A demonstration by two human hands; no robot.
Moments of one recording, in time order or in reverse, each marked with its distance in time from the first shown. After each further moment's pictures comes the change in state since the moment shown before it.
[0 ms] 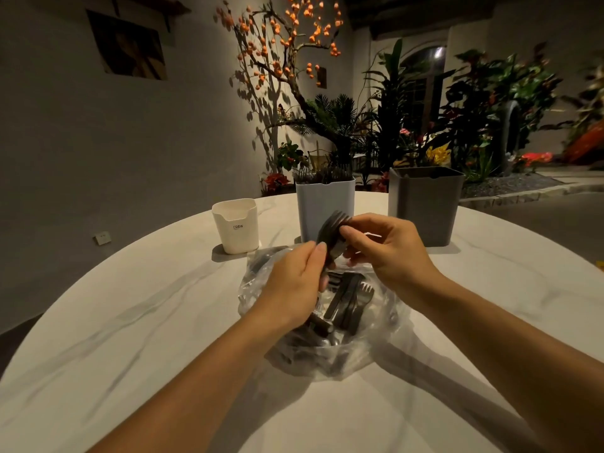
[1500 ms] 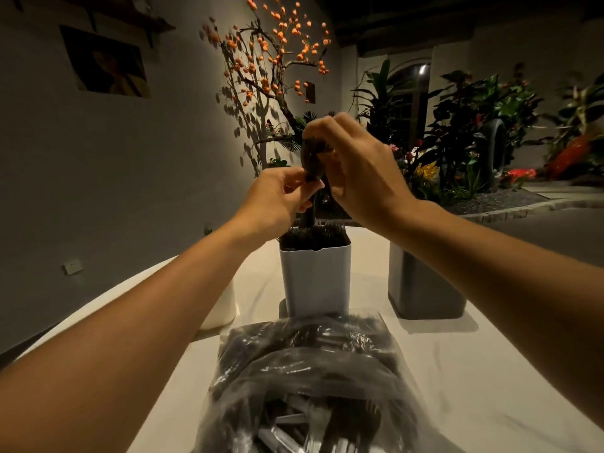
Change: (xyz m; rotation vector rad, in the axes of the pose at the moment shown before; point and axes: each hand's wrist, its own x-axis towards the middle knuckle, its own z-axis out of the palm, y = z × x) left_hand 0.225 0.065 -0.062 0.013 0.074 0.218; right_hand 0.215 -0.055 -0.025 -0.943 0.122 -0.873
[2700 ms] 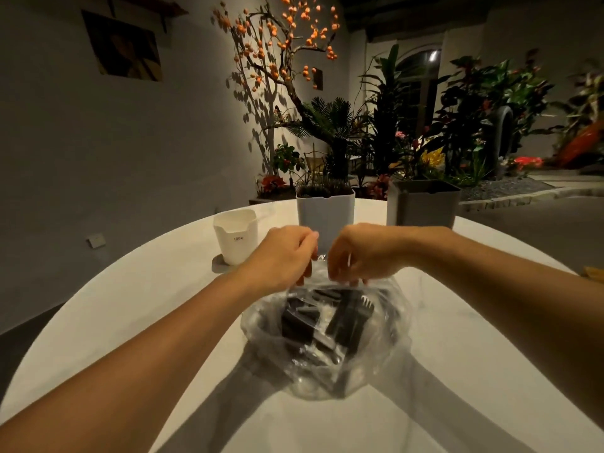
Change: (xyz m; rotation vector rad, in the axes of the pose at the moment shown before) left_hand -0.179 -0.006 0.006 0.293 -0.183 -0.133; right_hand -0.105 -0.101 -0.041 0.267 -1.224 0.385
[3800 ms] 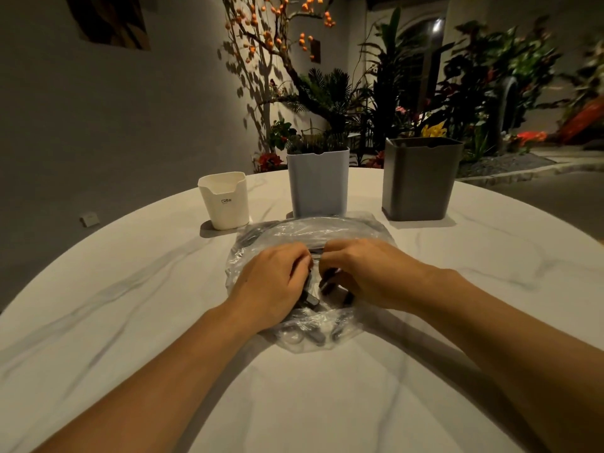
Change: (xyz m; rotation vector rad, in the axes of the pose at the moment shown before) left_hand -0.054 -0.062 0.065 0.230 0.091 0.162; right_hand -0.022 0.013 0.102 -0.206 0.387 -0.237
